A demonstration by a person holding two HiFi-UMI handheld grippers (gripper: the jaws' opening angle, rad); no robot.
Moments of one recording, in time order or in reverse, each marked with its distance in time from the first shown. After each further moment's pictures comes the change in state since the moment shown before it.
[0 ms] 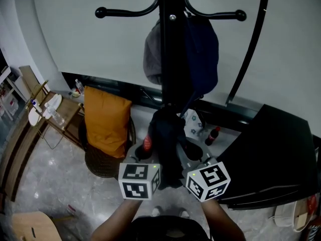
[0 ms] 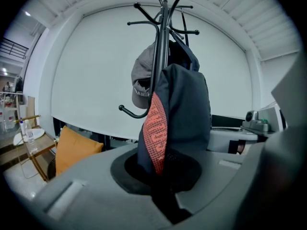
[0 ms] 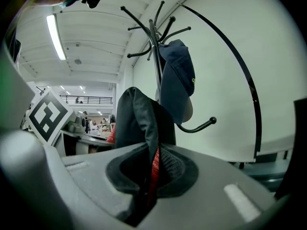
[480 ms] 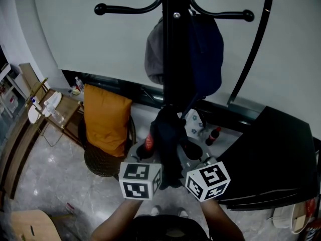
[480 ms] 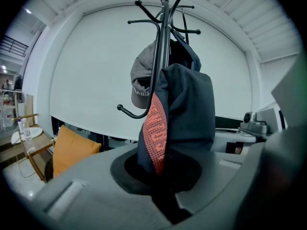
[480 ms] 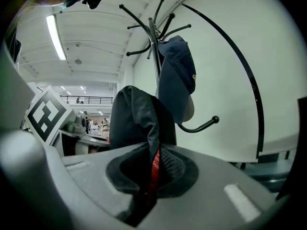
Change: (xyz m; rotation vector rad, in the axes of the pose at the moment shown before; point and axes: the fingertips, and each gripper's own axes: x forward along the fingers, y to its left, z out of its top) left arm 0.010 -0.001 0.001 -0.013 -0.003 -0.017; right arm 0.010 -0.002 -0.001 0.003 0.002 0.010
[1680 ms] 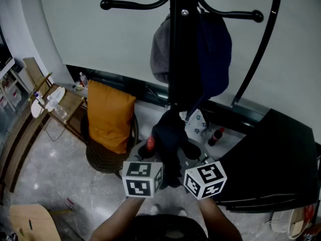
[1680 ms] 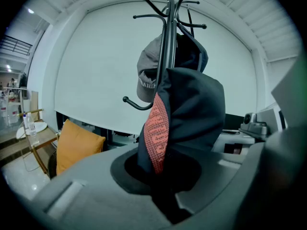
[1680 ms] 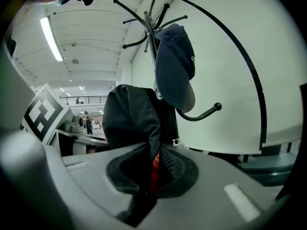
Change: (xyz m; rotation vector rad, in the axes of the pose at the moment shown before) left arm 0.006 0.011 -0.023 -0.034 0.049 0.044; right arm 0.014 -0.001 -0.025 0.041 0.054 0.014
